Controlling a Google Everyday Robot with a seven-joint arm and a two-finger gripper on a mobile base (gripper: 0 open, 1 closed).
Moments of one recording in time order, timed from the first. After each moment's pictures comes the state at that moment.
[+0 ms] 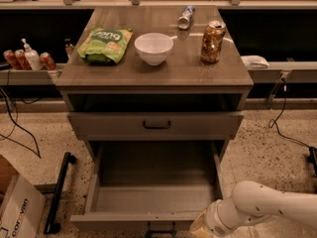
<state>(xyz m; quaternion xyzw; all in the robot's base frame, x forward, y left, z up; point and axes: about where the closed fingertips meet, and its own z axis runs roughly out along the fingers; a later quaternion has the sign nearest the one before) 0.343 -0.134 0.431 -0.50 0.82 0.24 0.13</state>
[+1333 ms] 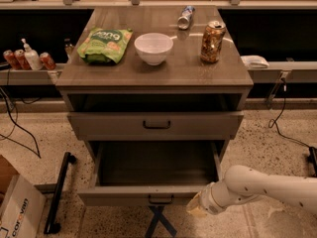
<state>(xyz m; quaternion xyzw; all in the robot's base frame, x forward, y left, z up) 0.418 -0.131 0.401 -0.52 0.80 0.23 0.16</state>
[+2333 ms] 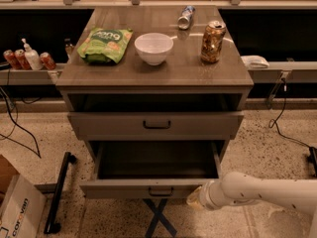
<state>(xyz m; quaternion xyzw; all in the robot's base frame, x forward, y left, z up) 0.460 -0.144 0.368 -0.50 0.82 0.16 0.22</state>
